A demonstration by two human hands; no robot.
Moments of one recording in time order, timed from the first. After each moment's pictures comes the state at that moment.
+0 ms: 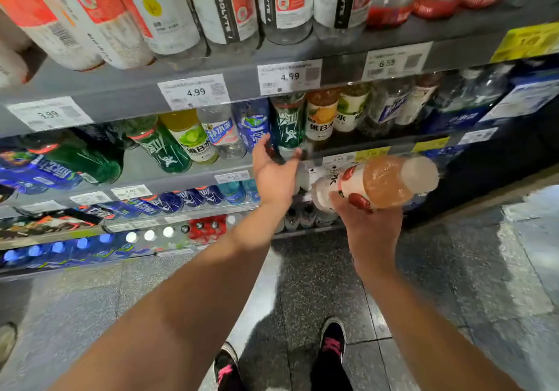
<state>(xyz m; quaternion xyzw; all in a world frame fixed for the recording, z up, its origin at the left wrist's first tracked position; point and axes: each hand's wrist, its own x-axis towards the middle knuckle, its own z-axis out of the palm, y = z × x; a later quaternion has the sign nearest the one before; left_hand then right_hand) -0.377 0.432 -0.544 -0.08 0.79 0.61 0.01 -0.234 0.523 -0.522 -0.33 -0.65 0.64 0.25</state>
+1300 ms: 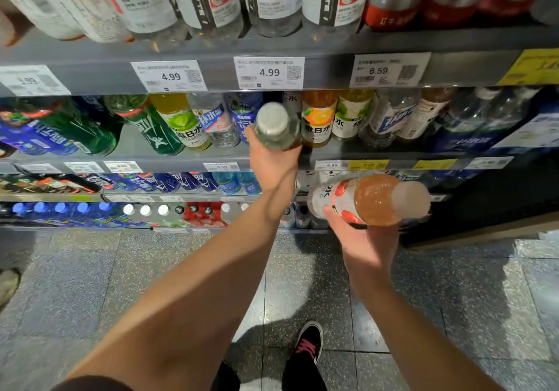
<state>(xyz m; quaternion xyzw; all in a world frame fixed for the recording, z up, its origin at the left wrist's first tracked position) -0.389 0.477 -0.551 -0.18 0.80 0.56 -0.12 -0.227 0.572 -0.534 -0.29 -0.69 0.64 0.17</state>
